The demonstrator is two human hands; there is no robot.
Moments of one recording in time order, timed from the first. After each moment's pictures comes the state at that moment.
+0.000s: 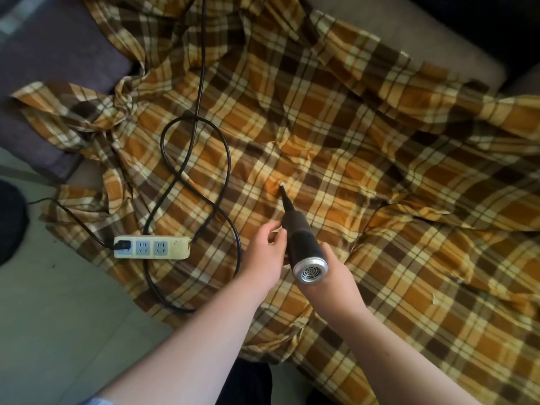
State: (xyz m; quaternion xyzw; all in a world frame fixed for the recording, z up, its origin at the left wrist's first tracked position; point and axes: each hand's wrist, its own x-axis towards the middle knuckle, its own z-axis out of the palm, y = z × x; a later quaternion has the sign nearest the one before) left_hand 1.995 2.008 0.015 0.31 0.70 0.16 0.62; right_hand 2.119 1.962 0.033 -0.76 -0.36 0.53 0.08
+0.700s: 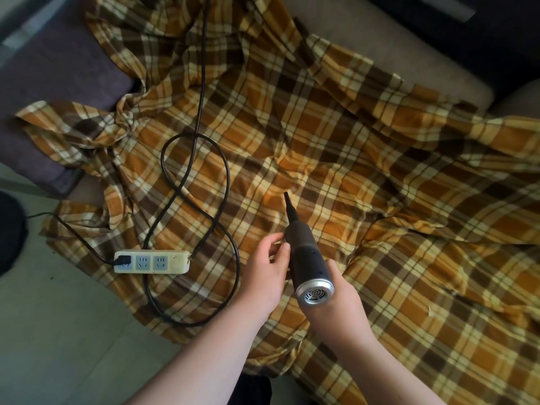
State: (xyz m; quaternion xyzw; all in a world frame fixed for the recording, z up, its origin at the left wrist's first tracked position) left_hand 1.996 2.012 0.043 0.33 0.69 0.16 0.62; right_hand 2.119 1.961 0.061 -0.77 -0.36 0.52 0.12
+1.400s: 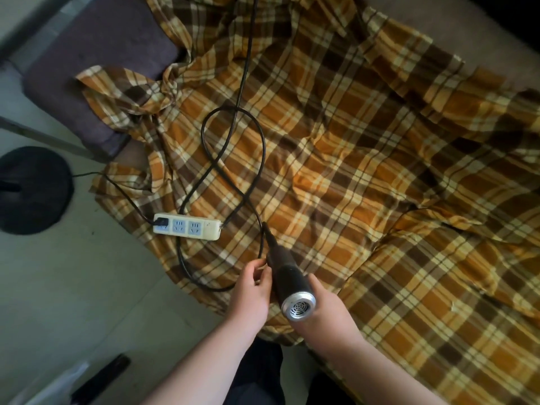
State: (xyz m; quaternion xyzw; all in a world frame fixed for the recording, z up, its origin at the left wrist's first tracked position) left_hand 1.933 1.934 0.031 0.24 0.78 0.12 0.56; right_hand 2.076 1.925 0.051 -0.68 -0.41 0.61 -0.04
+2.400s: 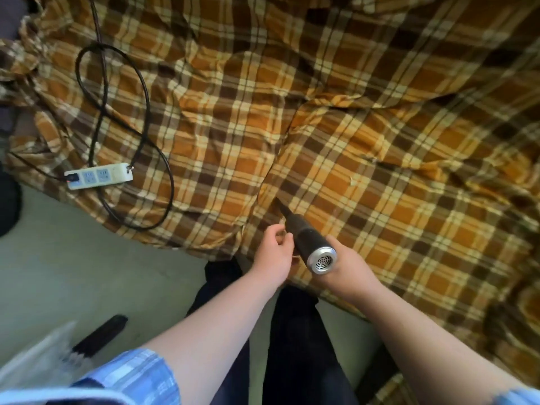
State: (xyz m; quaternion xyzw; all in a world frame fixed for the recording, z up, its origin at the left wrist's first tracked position) left_hand 2.168 1.781 0.048 0.29 0.72 0.02 0.63; right_hand 2.313 1.734 0.069 -0.72 -0.36 0.59 0.02
